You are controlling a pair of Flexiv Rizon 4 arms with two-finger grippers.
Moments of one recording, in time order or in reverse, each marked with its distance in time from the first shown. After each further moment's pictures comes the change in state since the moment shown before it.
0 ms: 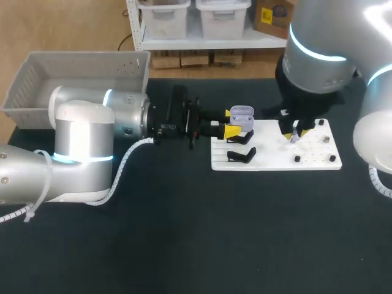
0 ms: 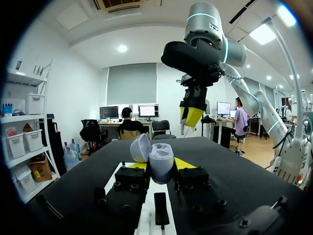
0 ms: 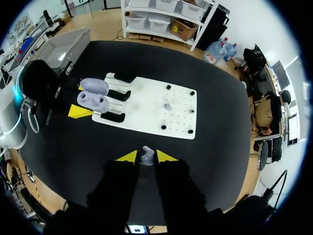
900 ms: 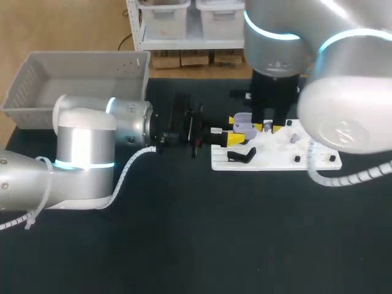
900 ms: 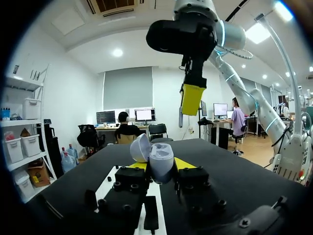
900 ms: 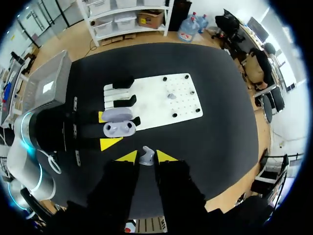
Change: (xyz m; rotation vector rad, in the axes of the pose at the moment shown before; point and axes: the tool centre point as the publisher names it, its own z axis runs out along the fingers) left arm 0.004 -0.020 0.009 0.025 -0.039 0.030; right arm -0.014 0.054 -0.023 0.041 0.059 0.386
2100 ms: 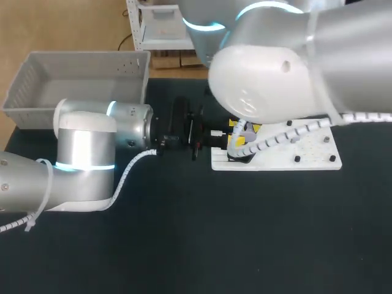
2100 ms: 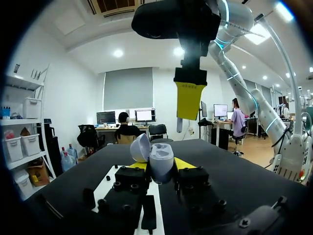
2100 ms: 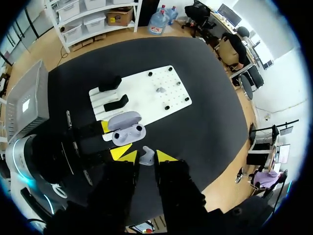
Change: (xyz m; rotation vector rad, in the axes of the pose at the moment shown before) left arm 0.002 -0.001 0.001 -0.004 -0.005 -0.004; right arm -0.002 0.030 0.008 0.204 0.031 0.179
